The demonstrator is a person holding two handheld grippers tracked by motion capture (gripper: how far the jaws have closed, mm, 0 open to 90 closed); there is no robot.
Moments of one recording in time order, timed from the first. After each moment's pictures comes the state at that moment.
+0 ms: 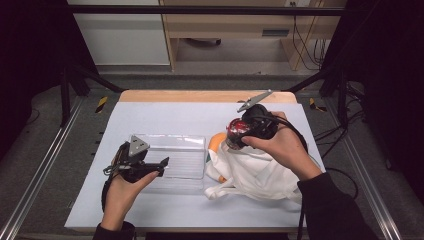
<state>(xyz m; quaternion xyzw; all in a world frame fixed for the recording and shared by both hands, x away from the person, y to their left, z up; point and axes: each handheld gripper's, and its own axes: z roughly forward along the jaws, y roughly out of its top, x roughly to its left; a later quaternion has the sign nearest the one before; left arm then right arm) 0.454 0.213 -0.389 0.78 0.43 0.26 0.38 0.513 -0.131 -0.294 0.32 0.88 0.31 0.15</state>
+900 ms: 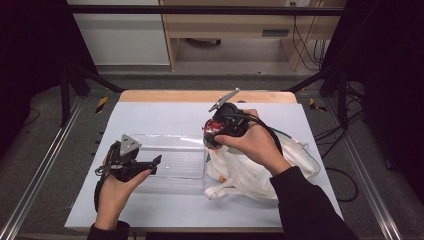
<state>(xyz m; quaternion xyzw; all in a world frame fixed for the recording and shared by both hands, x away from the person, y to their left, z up) 0.453 0.229 -0.386 0.77 0.44 0.27 0.37 0.524 -0.069 -0.298 0.29 0.89 0.31 0.14</state>
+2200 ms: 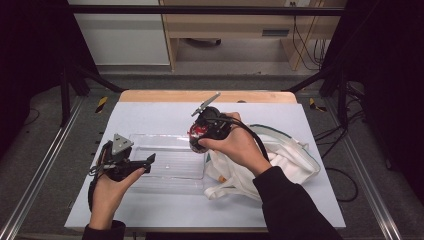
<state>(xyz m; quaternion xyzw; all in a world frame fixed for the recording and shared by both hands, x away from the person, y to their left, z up) 0.453 0.244 -0.385 0.75 0.46 0.28 0.38 0.526 -0.029 -0.313 0.28 0.90 0.31 0.12</state>
